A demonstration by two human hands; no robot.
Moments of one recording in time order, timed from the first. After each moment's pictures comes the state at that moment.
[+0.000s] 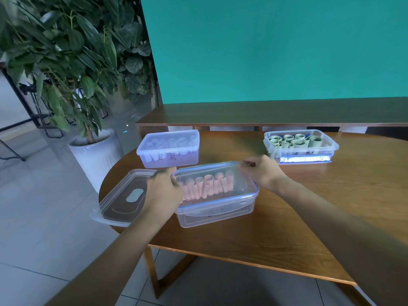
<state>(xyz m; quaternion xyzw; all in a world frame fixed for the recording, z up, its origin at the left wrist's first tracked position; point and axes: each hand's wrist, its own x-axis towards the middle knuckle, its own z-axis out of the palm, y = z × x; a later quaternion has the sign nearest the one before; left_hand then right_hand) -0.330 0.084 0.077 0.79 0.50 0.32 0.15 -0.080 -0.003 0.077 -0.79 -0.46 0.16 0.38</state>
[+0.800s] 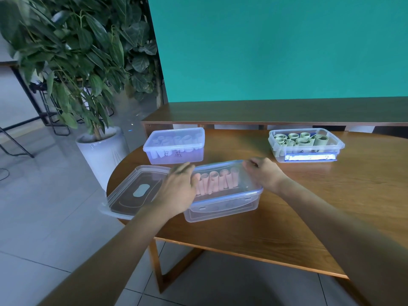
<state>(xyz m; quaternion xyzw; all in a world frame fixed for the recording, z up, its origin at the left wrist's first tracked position) -0.327 0.087 0.071 0.89 0.40 0.18 0.10 -0.088 0.000 0.069 -0.78 -0.44 0.21 0.38</state>
